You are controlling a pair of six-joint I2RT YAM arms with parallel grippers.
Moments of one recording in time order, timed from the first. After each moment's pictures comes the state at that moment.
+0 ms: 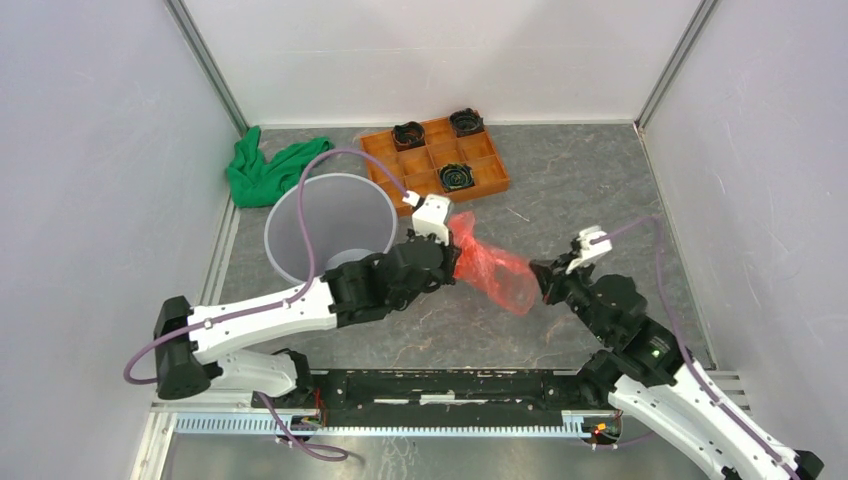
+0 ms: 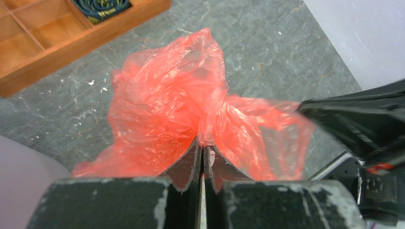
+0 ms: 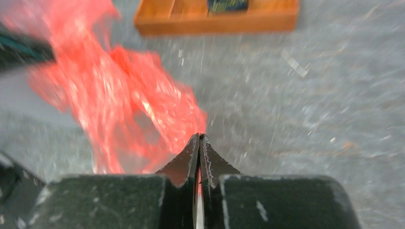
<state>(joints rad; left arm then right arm) -1.20 1.26 1.09 -0.26 -0.57 -0.54 0.74 0.38 0.54 -0.36 0.26 0.26</state>
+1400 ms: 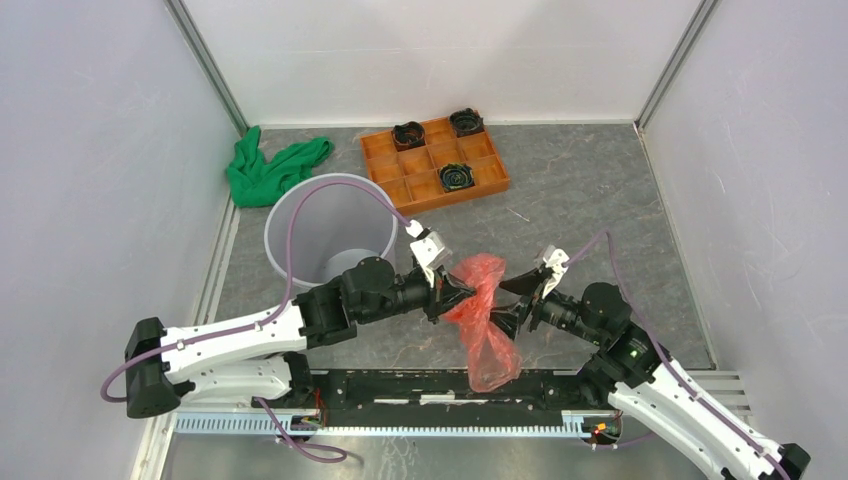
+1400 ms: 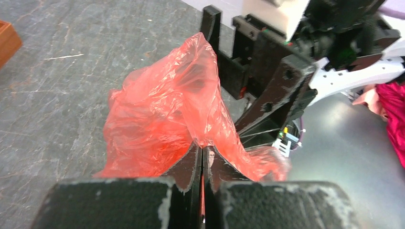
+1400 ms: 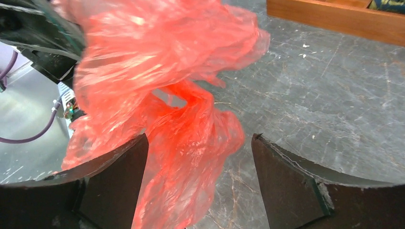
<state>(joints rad) -1.20 1.01 0.77 0.11 -0.01 -0.29 0.74 0.35 0.35 -0.15 -0.30 0.24</state>
